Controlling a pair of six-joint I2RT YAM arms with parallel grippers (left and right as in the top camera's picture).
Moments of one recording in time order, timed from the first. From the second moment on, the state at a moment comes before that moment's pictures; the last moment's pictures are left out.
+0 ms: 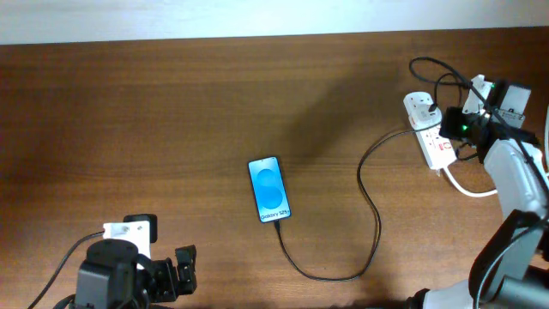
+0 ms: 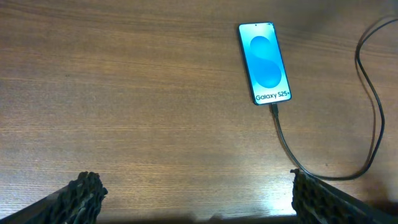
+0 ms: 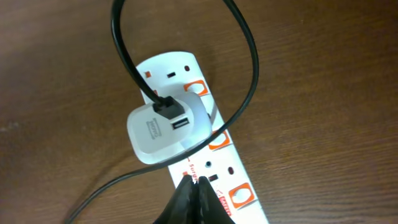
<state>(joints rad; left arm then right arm) -0.26 0.56 1.04 -1.39 0.00 -0.34 -0.37 1.69 1.15 -0.36 -0.17 -0.08</state>
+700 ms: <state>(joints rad) -0.26 0.56 1.04 -1.39 0.00 -0.34 -0.39 1.90 1.15 -0.20 -0.22 -0.12</state>
